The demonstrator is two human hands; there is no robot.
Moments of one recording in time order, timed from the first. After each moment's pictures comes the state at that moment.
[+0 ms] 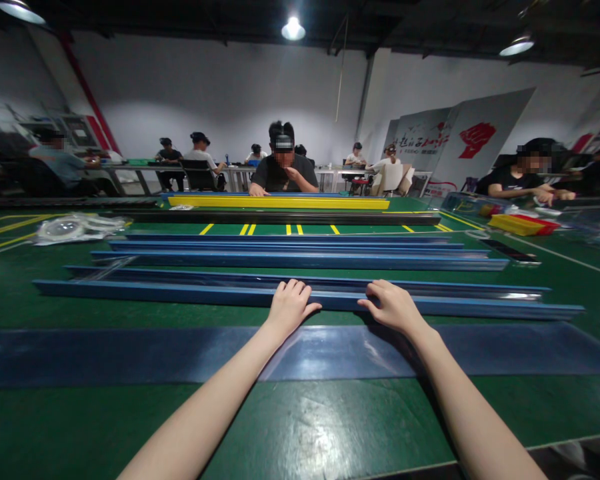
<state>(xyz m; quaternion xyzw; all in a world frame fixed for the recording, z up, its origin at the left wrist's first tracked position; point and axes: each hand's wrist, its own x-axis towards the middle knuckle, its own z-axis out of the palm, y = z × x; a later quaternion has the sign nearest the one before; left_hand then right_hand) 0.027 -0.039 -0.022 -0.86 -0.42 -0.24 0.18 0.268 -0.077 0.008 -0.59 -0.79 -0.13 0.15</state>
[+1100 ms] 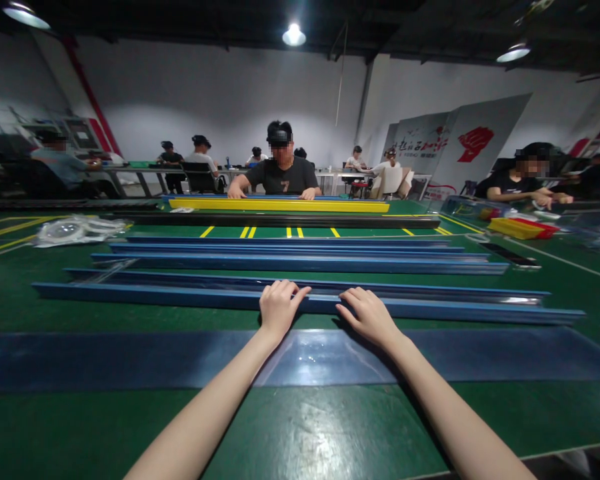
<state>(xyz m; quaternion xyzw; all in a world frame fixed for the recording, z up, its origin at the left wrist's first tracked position) 0.020 -0.038 -0.018 -0.75 -0.51 -0.40 0.12 0.226 -0.077 -0.003 -0.53 -0.83 -0.11 0.17</state>
